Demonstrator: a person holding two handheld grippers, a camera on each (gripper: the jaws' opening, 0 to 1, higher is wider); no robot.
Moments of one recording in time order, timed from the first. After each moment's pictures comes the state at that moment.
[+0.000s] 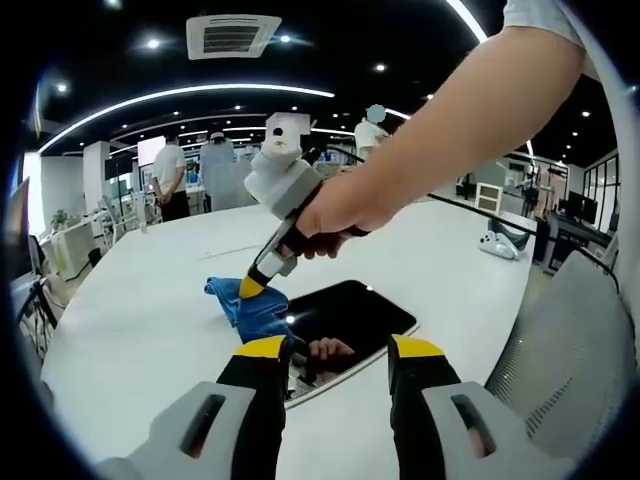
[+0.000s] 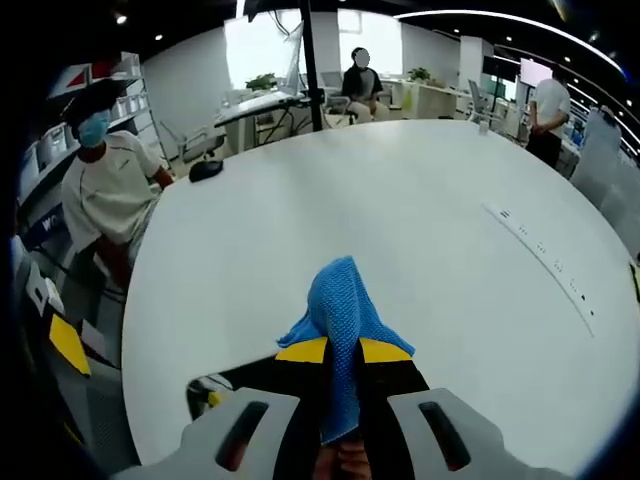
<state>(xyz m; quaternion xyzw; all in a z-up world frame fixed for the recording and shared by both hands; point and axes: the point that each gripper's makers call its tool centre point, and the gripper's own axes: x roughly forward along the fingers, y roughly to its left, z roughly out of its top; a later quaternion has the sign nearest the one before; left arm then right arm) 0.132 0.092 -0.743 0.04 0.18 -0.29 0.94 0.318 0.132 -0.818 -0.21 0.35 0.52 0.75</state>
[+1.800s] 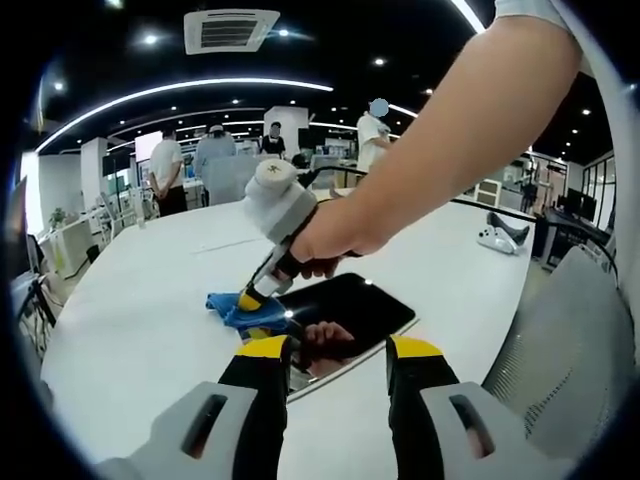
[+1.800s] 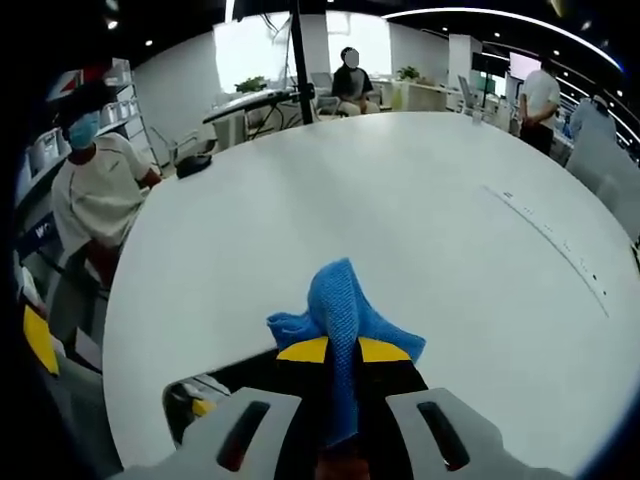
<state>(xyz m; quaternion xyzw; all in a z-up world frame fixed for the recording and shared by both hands) 0.132 0.091 -0.752 0.04 0.19 -0.29 0.94 0.318 0.136 -0.848 -0.19 0.35 0.50 0.77</state>
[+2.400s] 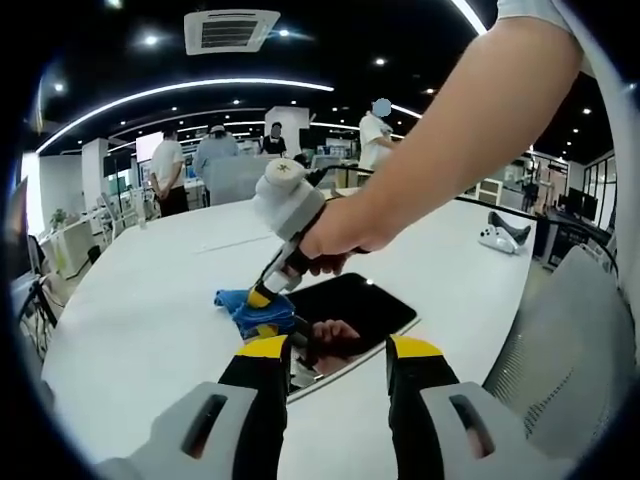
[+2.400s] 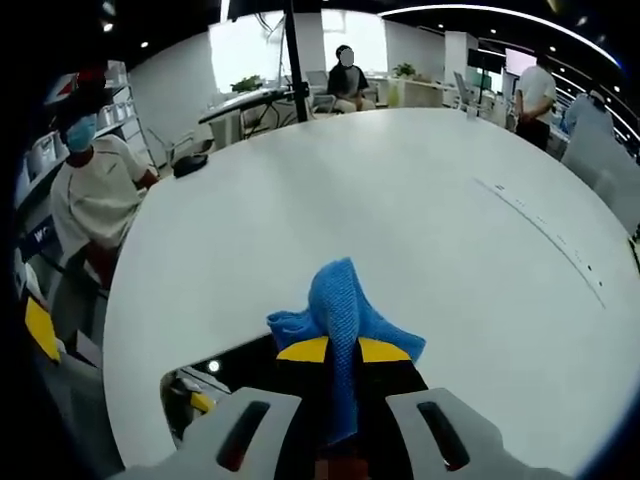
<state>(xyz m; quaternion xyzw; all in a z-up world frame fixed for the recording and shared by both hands) 0.132 0.092 -0.752 0.04 0.19 -0.29 0.94 0.321 0.121 -0.849 -0.19 0.36 0.49 0.77</state>
